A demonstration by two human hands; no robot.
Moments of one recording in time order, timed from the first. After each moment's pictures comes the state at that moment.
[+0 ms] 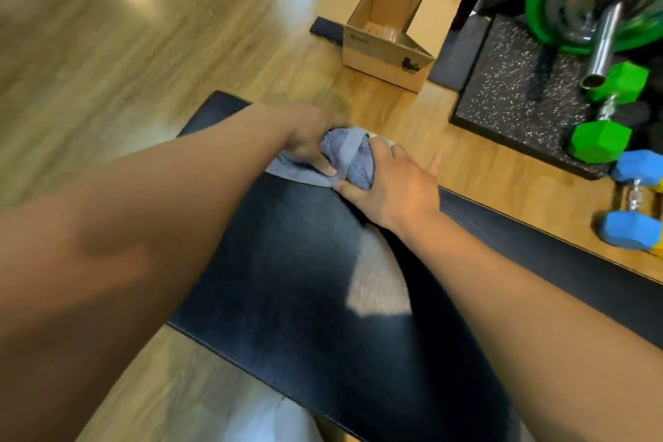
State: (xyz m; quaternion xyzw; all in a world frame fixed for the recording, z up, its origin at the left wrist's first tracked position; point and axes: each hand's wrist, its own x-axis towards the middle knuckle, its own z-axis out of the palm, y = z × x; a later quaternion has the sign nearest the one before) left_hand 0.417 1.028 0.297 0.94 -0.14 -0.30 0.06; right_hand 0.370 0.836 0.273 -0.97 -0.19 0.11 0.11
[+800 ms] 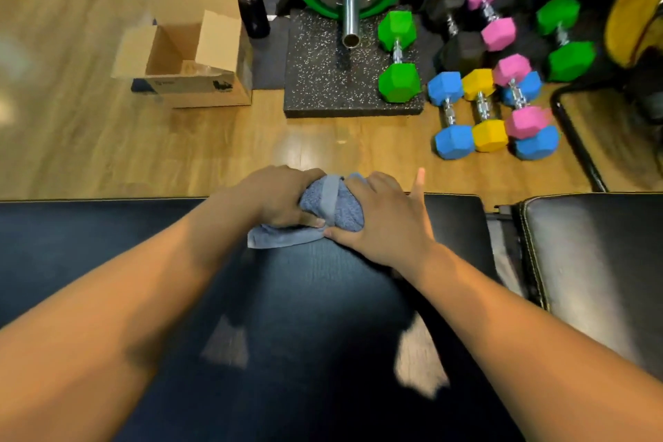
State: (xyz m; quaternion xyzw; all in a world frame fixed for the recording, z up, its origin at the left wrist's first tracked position) left_hand 0.399 0.656 0.294 0.92 -0.30 -0.26 0.02; right_hand 0.319 0.471 0.275 -0.99 -0.09 0.05 0.12
